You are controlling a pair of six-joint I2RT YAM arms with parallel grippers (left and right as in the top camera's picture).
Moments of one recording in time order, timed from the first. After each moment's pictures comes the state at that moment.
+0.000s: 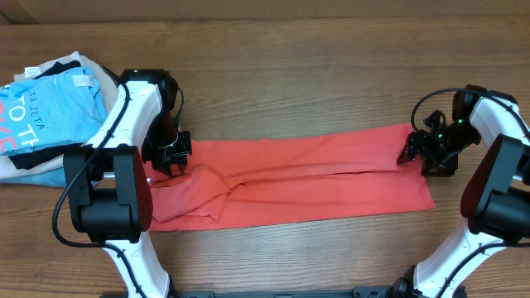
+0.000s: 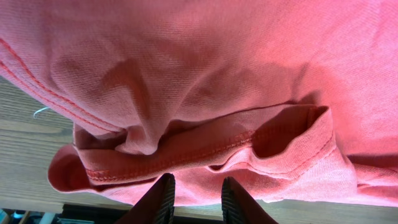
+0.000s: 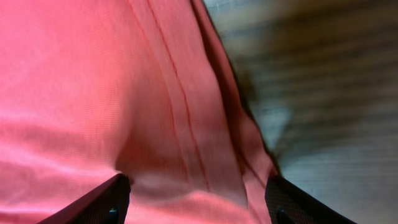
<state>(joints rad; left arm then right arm) -0.02 2.04 1.54 -1.43 0.03 -0.23 -0.35 2.05 1.39 -1.15 -0.25 -0.06</state>
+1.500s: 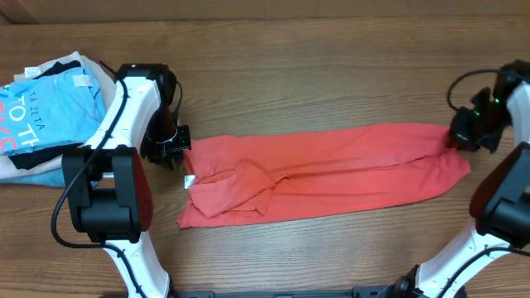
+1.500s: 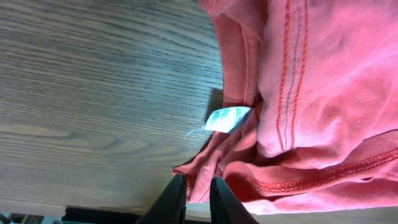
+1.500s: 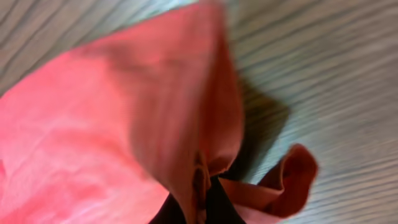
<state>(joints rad) -0.02 2.04 1.59 -1.44 0.03 -0.23 -0.41 2.05 1.68 -1.29 -0.08 0.07</state>
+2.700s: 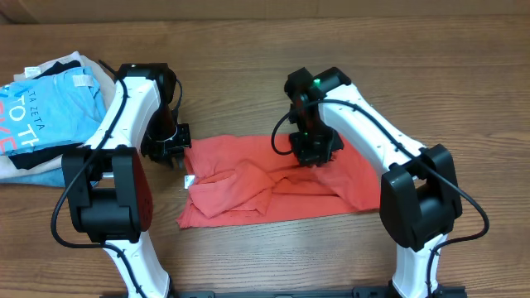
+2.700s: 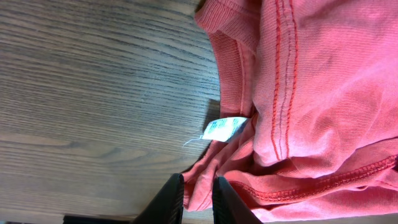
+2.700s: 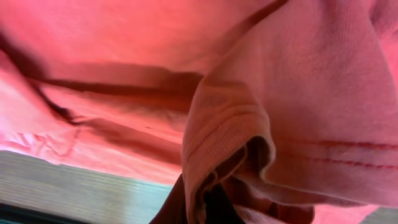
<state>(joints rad) -0.02 2.04 1.59 -1.42 0.03 -0.23 0.50 2.05 1.68 -1.37 -0.12 0.16</state>
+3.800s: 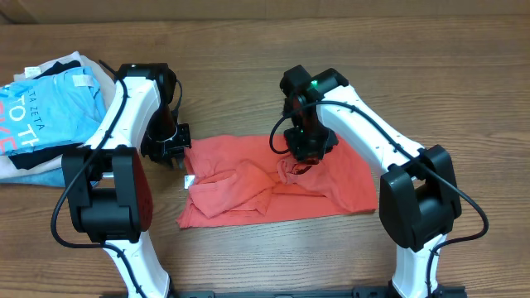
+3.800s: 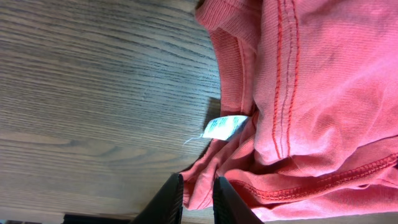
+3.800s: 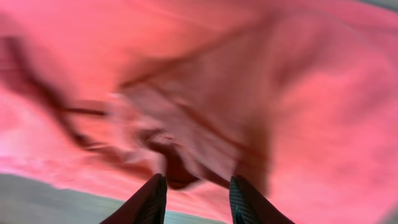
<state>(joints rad) -0.02 2.04 1.59 -1.42 0.03 -0.23 0.50 2.05 1.68 -1.30 -0.08 0.17</state>
